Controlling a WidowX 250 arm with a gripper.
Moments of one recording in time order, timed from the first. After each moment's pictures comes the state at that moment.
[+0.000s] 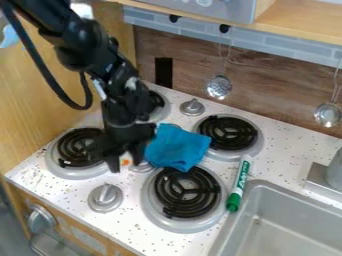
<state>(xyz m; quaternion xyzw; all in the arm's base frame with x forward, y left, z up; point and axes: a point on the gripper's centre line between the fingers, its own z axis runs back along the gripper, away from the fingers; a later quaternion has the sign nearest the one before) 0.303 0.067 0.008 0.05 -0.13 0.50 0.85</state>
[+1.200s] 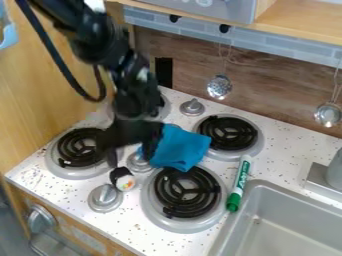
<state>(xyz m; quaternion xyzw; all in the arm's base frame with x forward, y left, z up) 0.318 0.066 0.019 0.06 -0.13 0.44 0.89</state>
